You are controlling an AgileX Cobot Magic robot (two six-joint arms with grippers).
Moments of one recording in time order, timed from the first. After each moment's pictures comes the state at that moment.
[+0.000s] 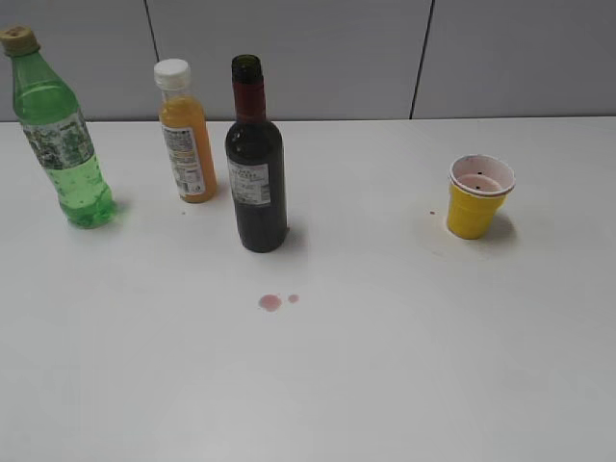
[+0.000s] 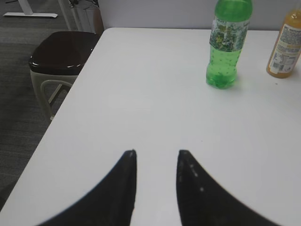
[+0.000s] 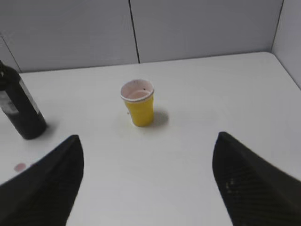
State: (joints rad) left arm -0.03 -0.01 -0.51 0.11 1.06 -0.03; right arm -0.02 0.00 -0.47 0.20 0.80 -0.05
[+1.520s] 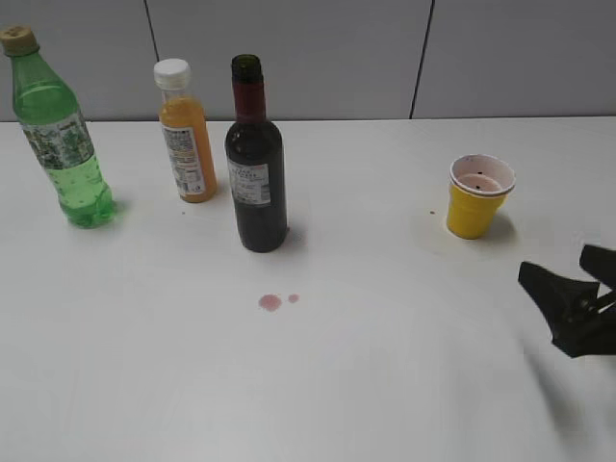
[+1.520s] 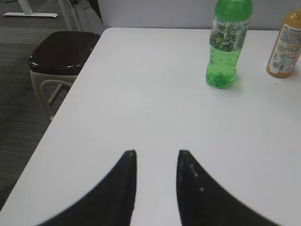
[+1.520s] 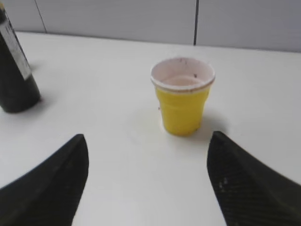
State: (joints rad) left arm -0.03 -0.01 -0.51 0.11 1.06 -0.03; right arm -0.02 1.56 -0.04 -0.42 -1.19 0.12
